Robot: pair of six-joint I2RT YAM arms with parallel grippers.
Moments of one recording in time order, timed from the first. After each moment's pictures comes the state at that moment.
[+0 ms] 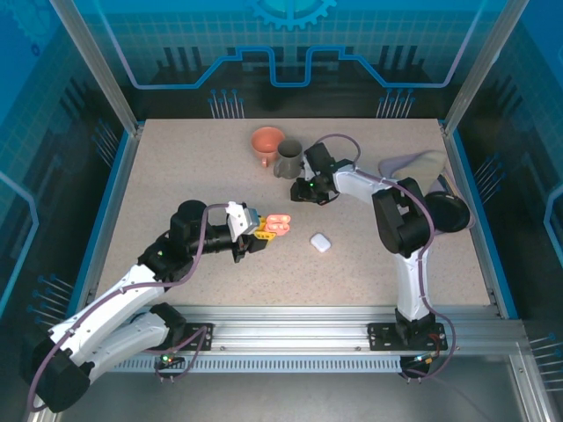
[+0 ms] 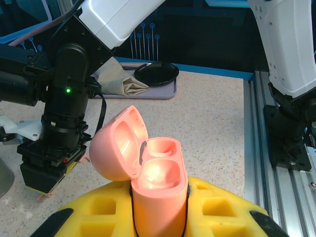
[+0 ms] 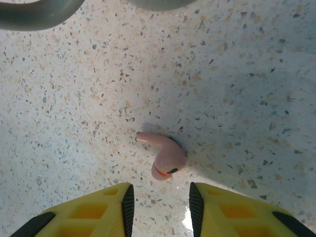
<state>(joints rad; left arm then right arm) -0.57 0.86 0.63 -0.05 0.60 0.20 0.47 2.12 1.52 -0.51 -0.25 0.44</state>
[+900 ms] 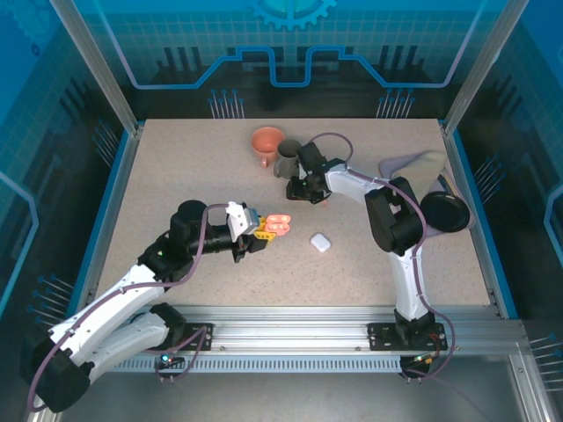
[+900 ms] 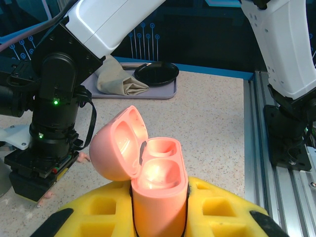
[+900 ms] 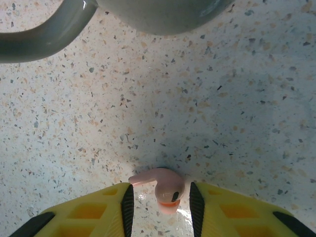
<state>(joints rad) -0.57 0.86 0.63 -0.05 0.60 0.20 0.50 2.18 1.60 -0.53 -0.17 0.47</state>
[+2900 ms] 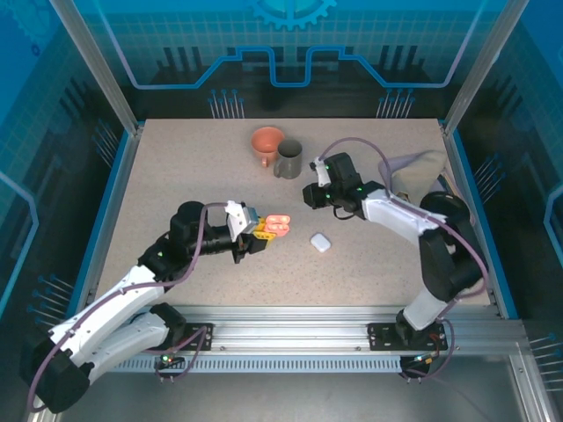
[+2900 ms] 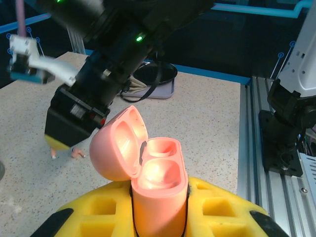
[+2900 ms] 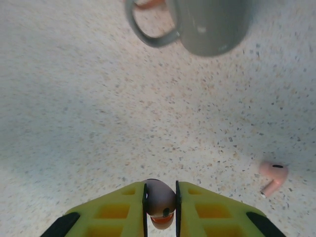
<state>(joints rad) -0.57 0.86 0.62 -0.04 0.60 0.12 0.49 1.61 1.08 -0.23 -0.18 0.25</state>
